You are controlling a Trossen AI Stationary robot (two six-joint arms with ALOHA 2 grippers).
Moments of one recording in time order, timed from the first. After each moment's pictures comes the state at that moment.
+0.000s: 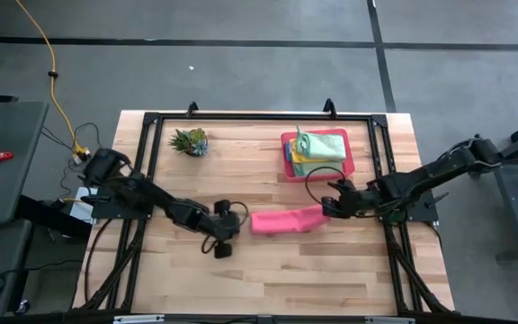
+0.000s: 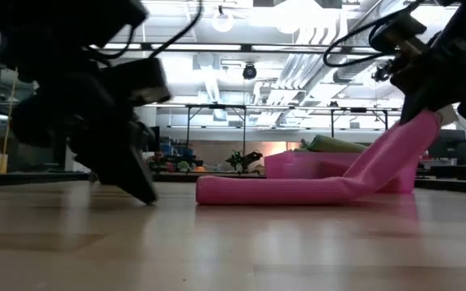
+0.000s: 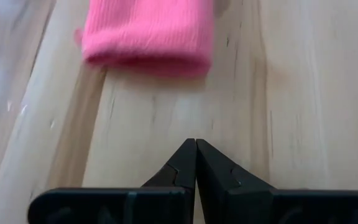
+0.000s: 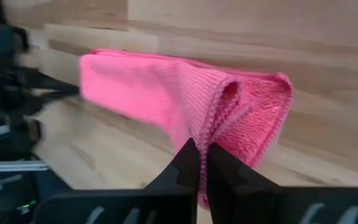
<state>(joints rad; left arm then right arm) -0.25 1.74 0.70 0.08 -0.24 -0.39 0.32 0.99 0.54 -0.46 0.15 1.72</state>
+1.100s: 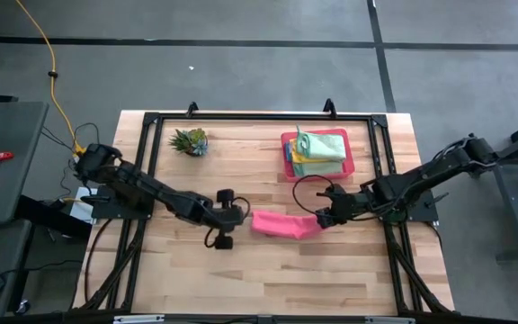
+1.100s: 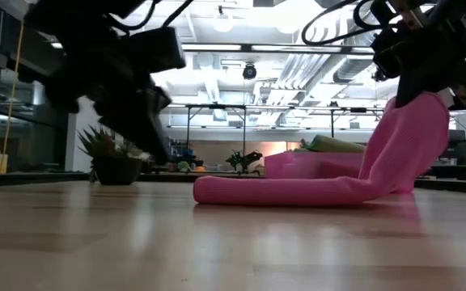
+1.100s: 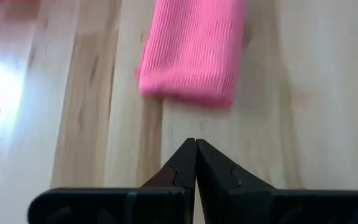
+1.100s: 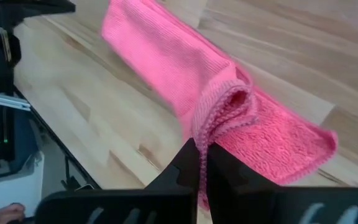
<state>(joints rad) -0.19 1.64 0.83 -0.20 -0.29 -0.20 0.34 1.10 0.66 -0.46 0.07 1.47</state>
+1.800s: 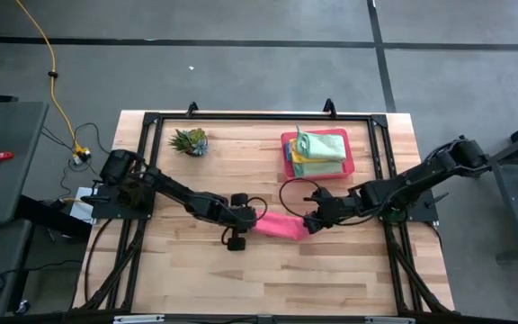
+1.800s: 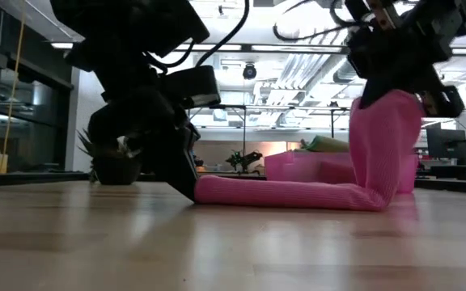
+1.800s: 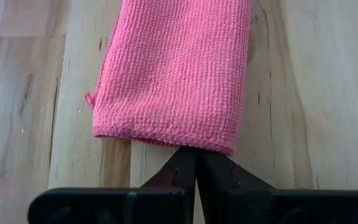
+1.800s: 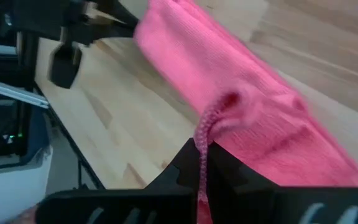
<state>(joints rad) -0.12 1.86 0.91 -0.04 -0.13 -0.17 0.32 1.28 0.69 -0.23 0.07 1.38</state>
